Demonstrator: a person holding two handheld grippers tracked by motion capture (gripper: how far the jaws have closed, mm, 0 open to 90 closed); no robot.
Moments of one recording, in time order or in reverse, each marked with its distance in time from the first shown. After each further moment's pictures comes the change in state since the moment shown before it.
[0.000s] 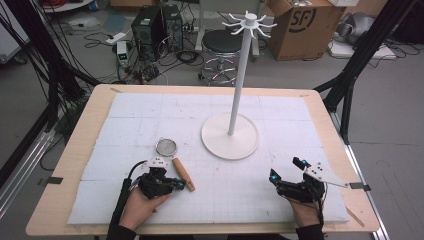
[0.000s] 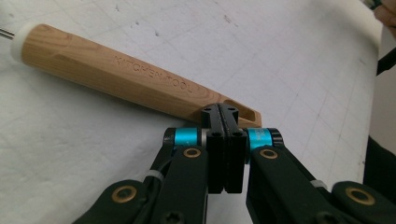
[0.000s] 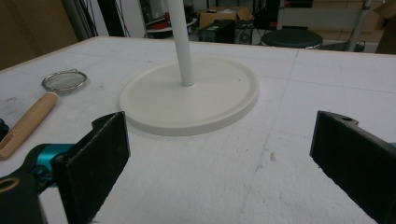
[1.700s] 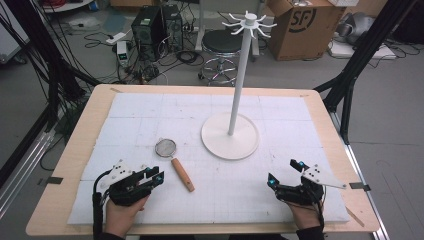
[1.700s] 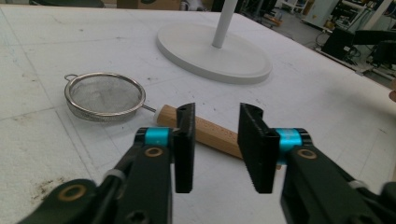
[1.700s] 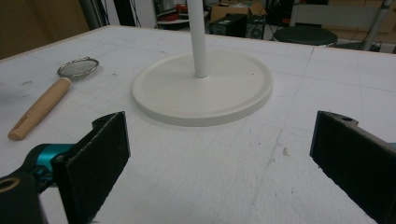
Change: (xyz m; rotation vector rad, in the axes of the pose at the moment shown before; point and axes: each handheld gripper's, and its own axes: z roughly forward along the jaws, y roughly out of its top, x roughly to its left) left arm -0.008 -0.030 -0.068 -0.412 0.212 0.074; right arm 0.004 -0.002 -0.003 0.027 0.041 -0.040
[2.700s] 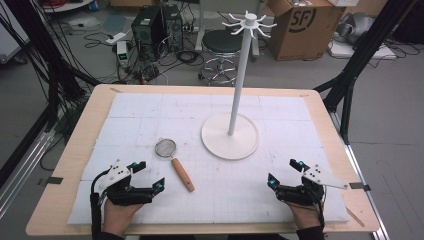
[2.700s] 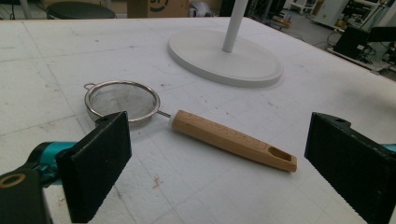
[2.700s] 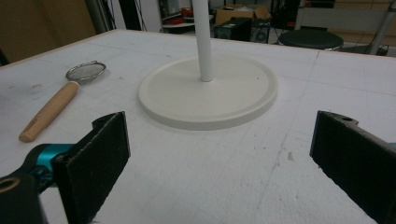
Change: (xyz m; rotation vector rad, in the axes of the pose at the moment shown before) left arm 0.003 0.001 -0.003 -0.025 0.041 0.046; right arm 0.000 0.001 -0.001 -0.015 0.024 0.003
